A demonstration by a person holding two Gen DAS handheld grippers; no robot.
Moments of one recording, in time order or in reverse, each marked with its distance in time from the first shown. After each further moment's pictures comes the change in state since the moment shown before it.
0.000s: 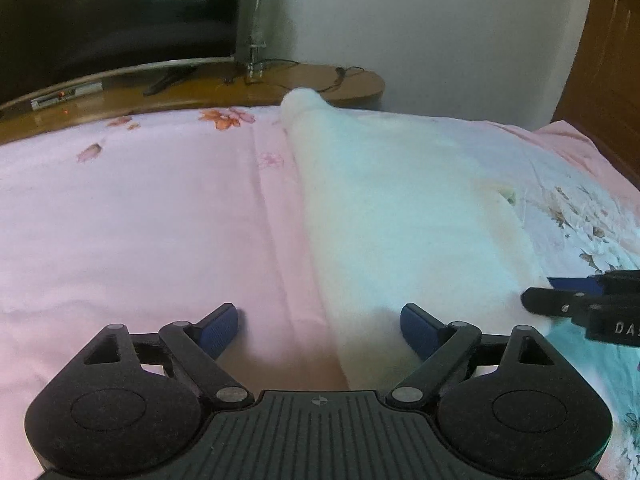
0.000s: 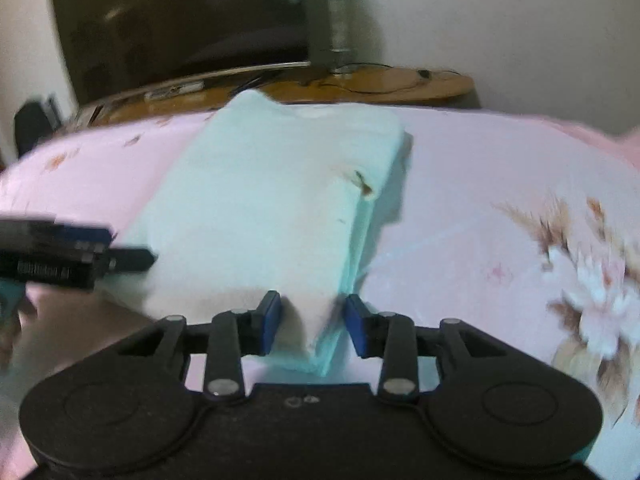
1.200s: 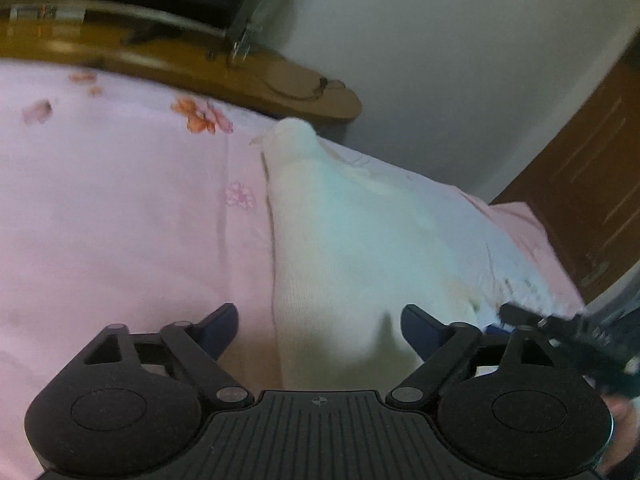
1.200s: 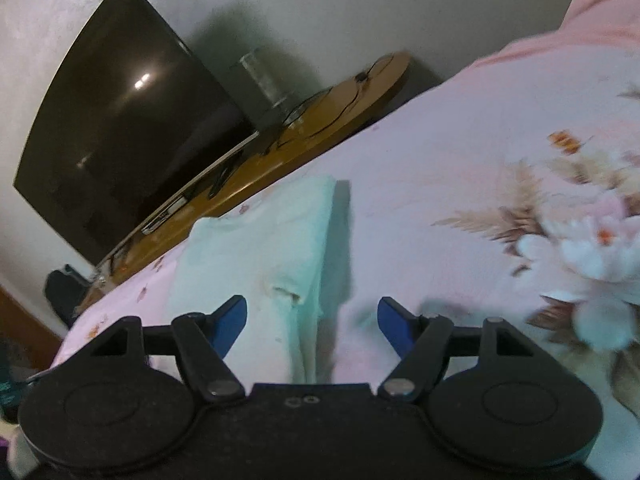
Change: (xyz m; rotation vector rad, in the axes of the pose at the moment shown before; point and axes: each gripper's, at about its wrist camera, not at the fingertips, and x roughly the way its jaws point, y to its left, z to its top) left arm 0.048 0.048 0.046 -0.303 0.035 -0.300; right arm 0.019 -0.100 0.034 0.450 -0.102 0.234
